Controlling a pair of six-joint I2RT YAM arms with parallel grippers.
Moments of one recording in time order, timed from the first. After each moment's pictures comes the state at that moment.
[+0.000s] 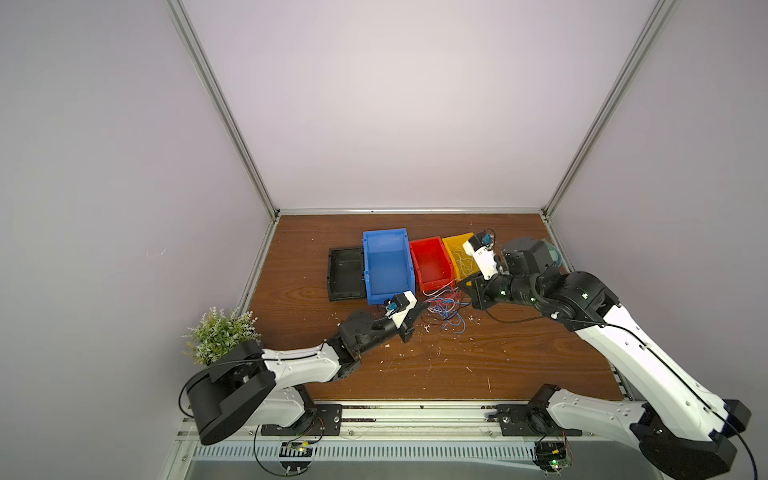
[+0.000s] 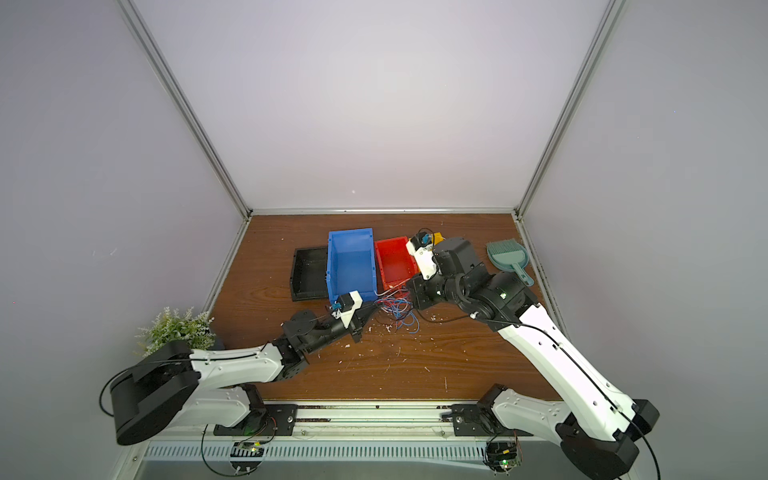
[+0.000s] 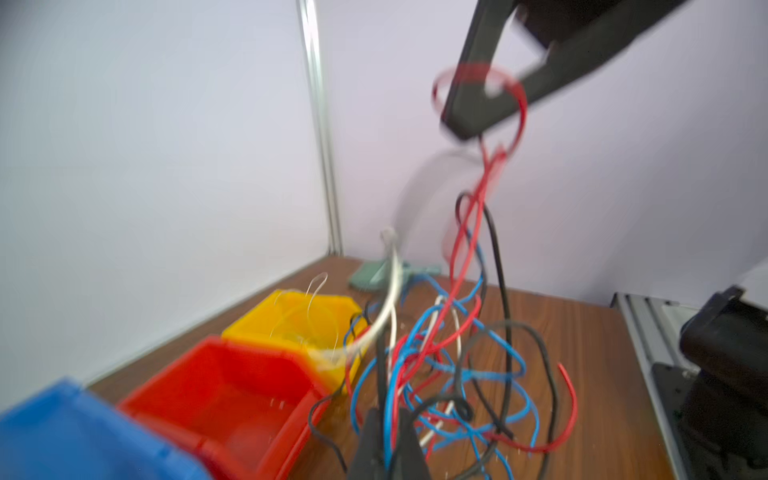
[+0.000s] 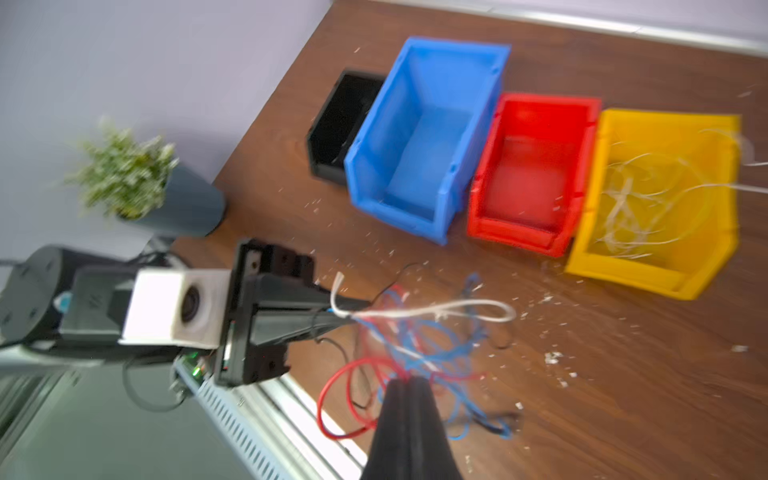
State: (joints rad) left arm -0.89 1.24 0.33 0.91 0.09 0.05; right arm 0.70 1.12 1.42 -0.97 -0.02 0.27
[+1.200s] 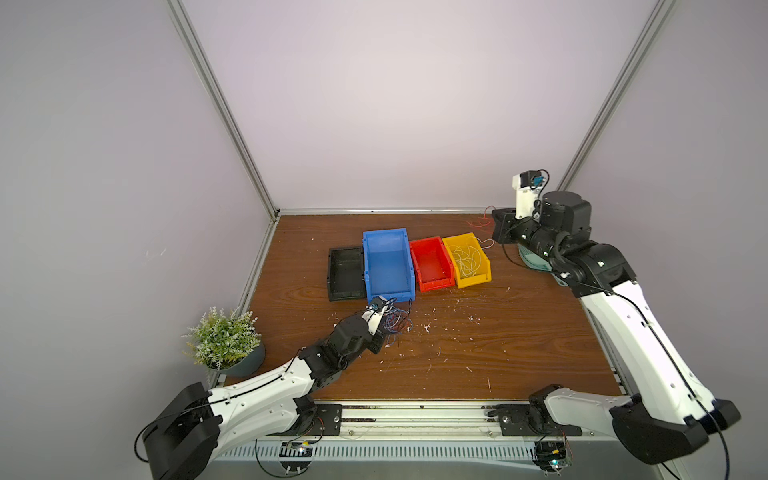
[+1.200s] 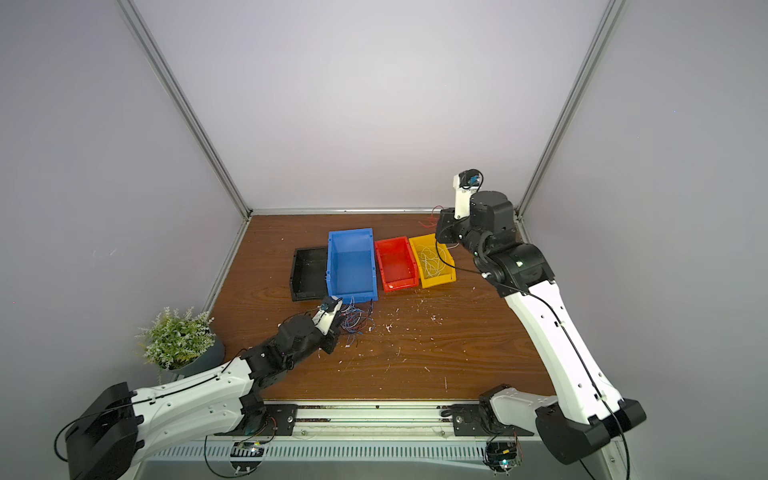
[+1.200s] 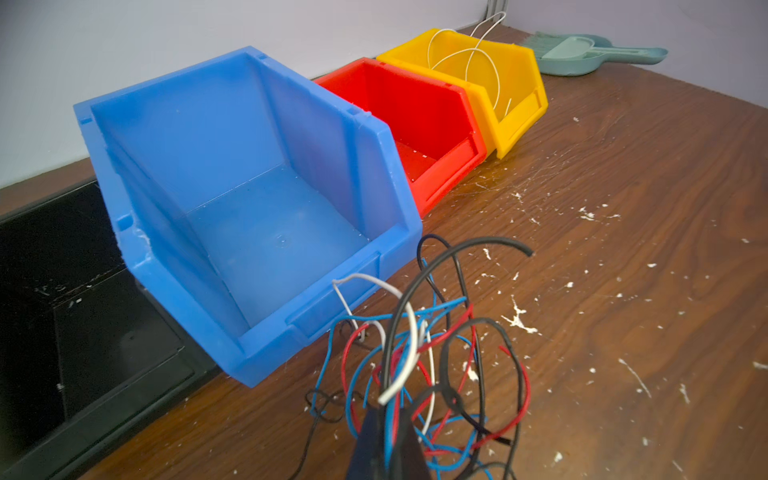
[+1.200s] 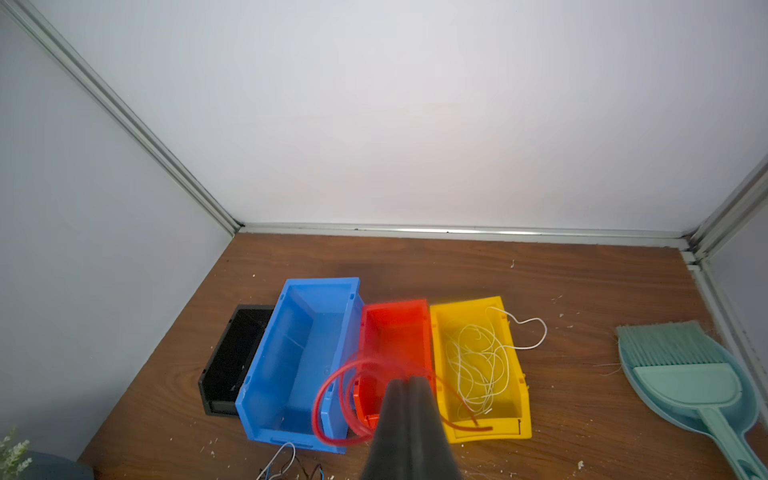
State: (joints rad) left arm -0.85 0.94 0.30 0.19 -0.21 -0.08; right arm 0.43 1.27 1.57 -0.69 0.09 0.25
